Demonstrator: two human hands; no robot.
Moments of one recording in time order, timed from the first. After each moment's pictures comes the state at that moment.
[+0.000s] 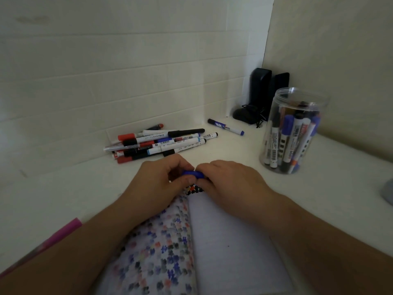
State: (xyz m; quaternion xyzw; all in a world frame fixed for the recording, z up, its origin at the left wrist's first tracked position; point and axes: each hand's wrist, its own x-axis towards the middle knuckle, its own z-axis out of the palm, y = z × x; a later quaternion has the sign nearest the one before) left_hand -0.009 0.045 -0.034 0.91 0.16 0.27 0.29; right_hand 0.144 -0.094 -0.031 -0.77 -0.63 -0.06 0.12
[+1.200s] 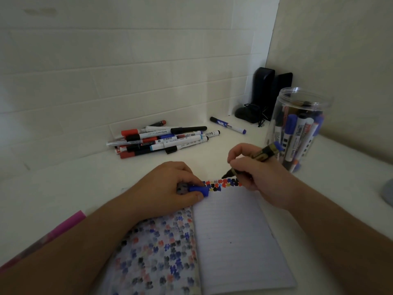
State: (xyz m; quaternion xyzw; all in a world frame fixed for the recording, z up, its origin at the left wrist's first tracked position) left_hand -0.009 0.054 -0.044 0.97 0.10 0.12 0.19; right_hand 0.176 -0.122 -0.020 -0.64 -0.40 0.32 0.57
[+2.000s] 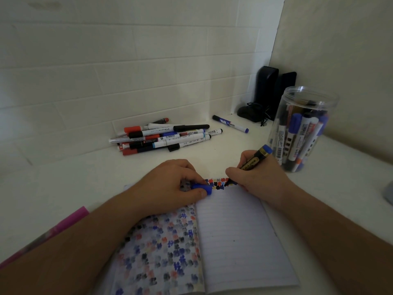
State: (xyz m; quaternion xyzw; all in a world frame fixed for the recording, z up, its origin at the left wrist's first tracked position) left_hand -0.008 0.053 -0.043 0.96 0.10 0.12 0.22; right_hand 0.178 -0.110 -0.042 -0.79 -0.40 0.12 0.46
